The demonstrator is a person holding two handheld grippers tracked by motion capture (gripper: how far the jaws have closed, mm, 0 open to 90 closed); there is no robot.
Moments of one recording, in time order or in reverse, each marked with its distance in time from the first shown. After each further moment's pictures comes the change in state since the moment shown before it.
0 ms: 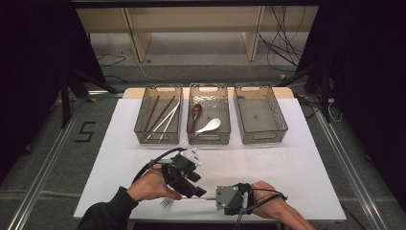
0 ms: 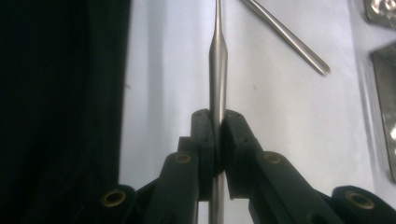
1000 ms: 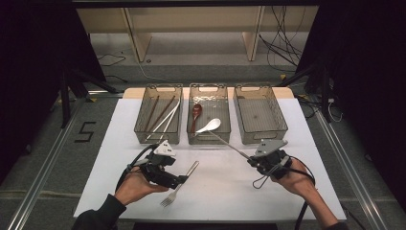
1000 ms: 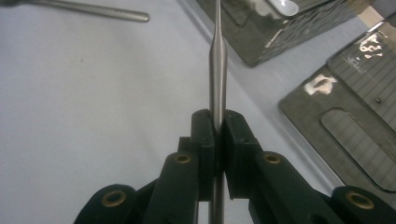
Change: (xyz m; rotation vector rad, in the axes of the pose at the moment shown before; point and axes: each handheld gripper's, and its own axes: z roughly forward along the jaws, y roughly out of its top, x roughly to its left) left arm 0.032 -0.049 -0.013 -0.110 0.239 -0.162; right arm -0.079 -0.078 -0.048 -0.073 -0.202 0.533
